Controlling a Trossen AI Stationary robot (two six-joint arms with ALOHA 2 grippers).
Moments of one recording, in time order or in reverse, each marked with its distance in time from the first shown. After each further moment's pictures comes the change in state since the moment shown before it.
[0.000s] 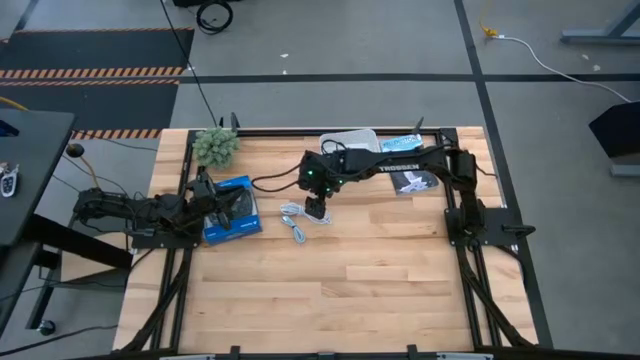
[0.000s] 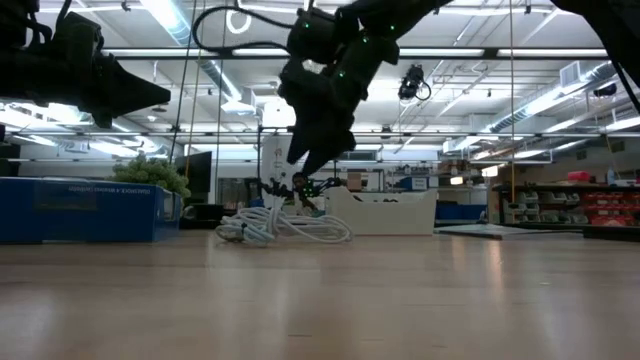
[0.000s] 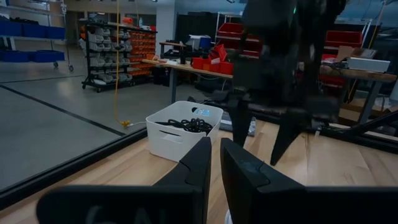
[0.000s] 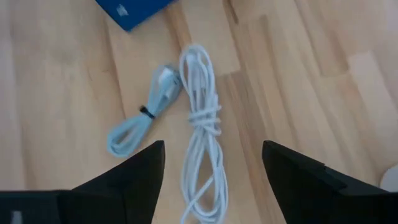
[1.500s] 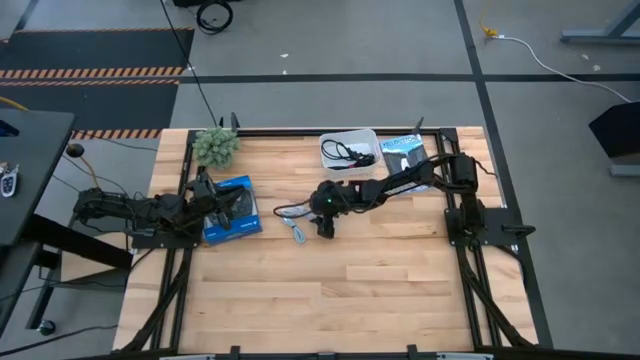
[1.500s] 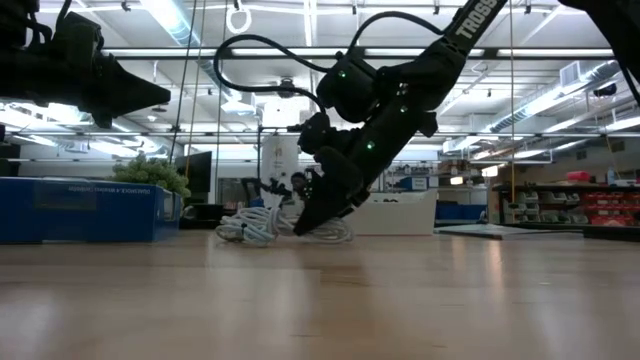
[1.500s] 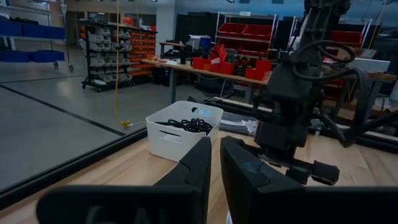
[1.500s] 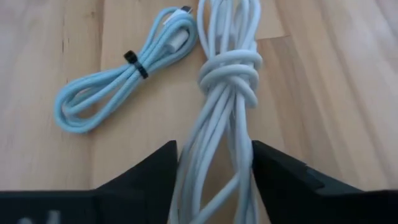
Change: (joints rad) left arm 0.000 0.000 0.000 0.000 0.000 0.000; right arm 0.065 0.000 -0.507 0.718 0.080 -0.101
